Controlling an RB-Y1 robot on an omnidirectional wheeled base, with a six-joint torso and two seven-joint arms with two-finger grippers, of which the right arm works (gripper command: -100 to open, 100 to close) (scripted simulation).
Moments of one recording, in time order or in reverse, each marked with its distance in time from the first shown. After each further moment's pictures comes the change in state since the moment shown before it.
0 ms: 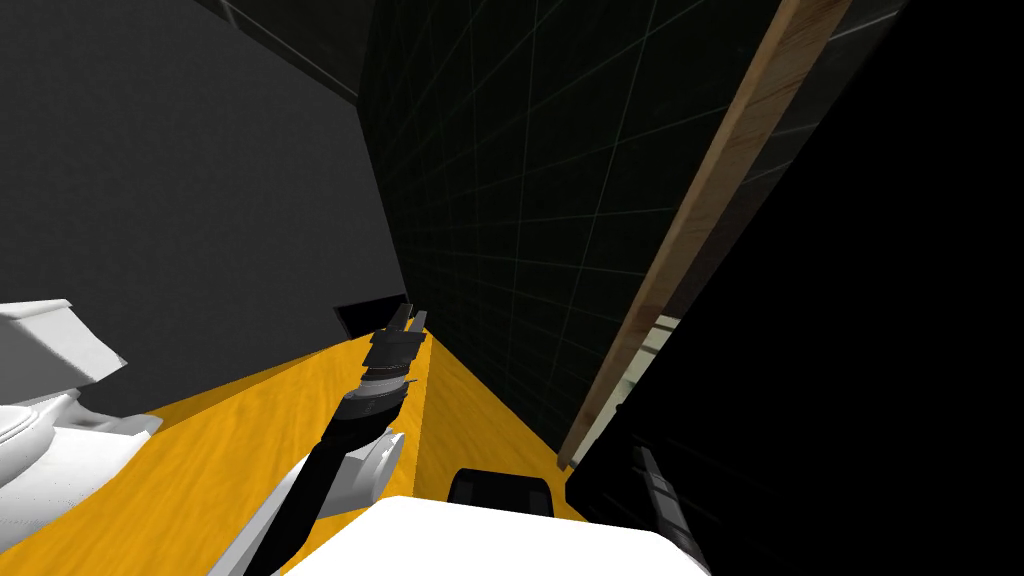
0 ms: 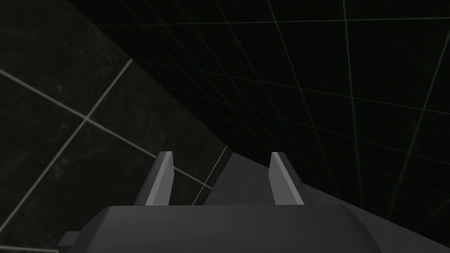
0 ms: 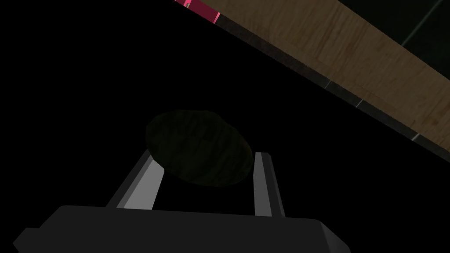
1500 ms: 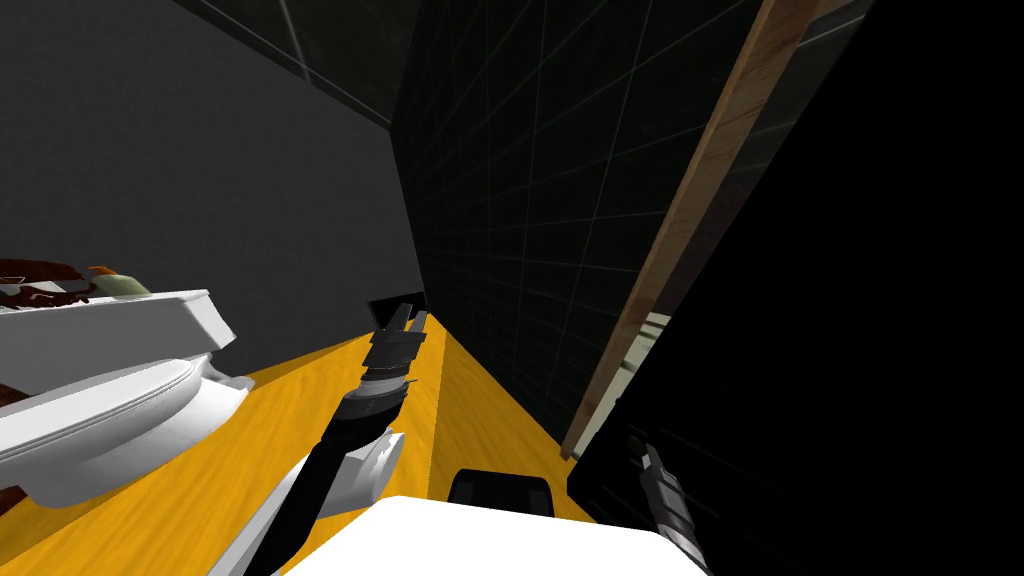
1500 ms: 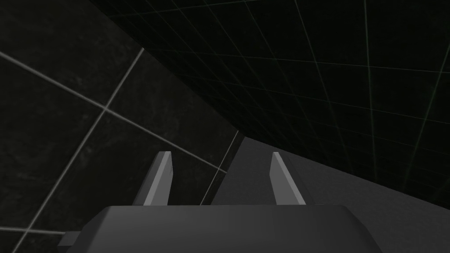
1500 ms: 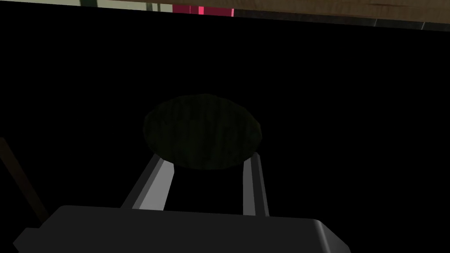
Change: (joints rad) arm -0.059 -0.010 0.016 0.037 -0.110 0.023 -0.365
